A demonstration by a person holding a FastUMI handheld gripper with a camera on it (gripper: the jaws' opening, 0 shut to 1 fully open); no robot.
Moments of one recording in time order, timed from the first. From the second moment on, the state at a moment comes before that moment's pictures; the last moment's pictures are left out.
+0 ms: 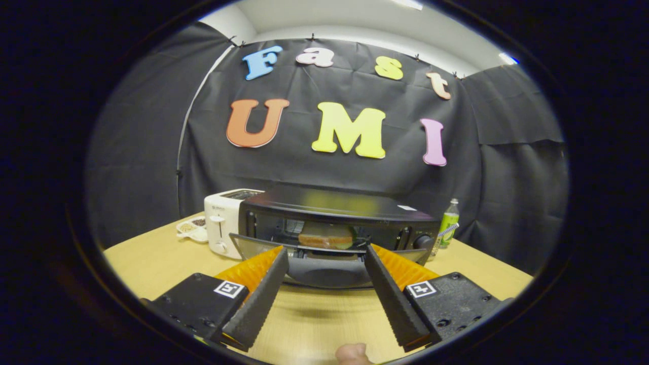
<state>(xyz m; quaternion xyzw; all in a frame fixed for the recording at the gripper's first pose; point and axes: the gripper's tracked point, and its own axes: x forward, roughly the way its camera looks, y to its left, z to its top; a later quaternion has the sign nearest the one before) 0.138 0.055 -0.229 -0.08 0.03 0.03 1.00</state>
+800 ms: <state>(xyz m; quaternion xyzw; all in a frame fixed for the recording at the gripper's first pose) 0.034 0.011 -0.101 -0.05 -0.01 0.02 1.00</state>
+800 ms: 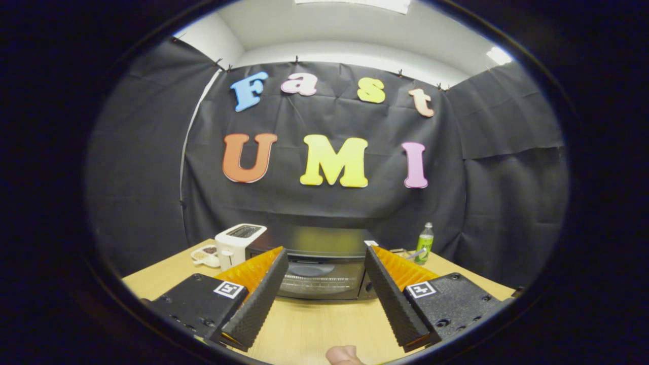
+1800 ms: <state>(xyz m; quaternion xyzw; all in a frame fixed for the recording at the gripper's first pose) -0.090 -0.025 0.025 -0.04 -0.06 0.02 1.00</state>
